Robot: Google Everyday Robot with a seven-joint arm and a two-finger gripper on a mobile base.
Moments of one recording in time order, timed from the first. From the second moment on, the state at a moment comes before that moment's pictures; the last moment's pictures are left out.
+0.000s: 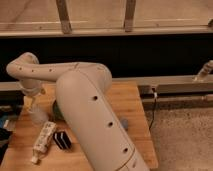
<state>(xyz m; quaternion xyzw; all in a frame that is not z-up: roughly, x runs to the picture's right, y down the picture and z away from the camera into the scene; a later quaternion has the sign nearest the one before) -0.388 0.063 0.809 -0.34 -0.02 0.18 0.92</state>
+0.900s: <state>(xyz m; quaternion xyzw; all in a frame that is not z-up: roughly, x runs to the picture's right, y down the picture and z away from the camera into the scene) -0.390 0.044 0.729 -0.24 -0.05 0.17 0.95</state>
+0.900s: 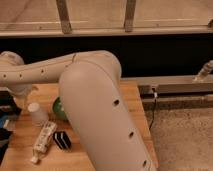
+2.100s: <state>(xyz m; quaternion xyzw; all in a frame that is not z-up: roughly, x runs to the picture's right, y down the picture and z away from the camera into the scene) -0.397 0.086 0.775 -0.28 -0.02 0.18 0.94</state>
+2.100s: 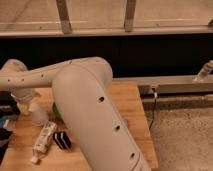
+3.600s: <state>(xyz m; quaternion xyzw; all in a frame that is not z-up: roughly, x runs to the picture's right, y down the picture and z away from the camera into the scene) -0.394 0.103 0.795 -0.29 0.00 0.19 0.94</state>
